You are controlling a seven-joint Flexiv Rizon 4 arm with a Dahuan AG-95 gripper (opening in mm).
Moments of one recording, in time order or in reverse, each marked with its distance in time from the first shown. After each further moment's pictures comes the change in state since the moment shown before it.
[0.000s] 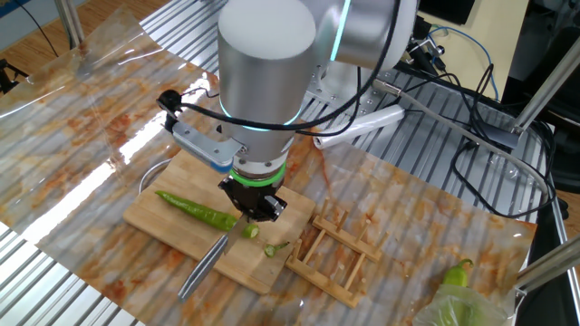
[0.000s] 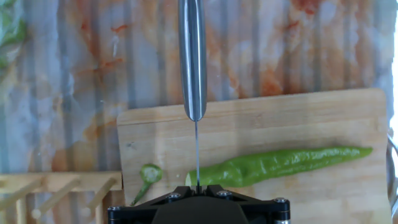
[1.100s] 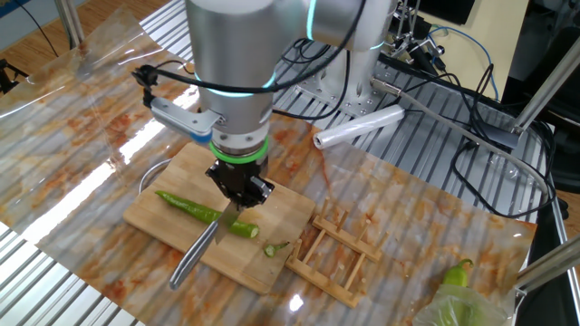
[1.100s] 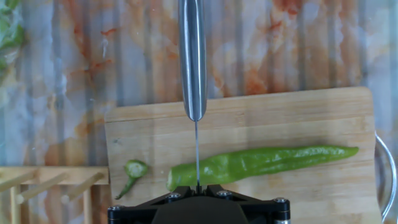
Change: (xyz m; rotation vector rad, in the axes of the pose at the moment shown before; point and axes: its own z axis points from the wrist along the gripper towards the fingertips) arm 0.007 -0.020 -0.006 -0.054 -0.034 -0.052
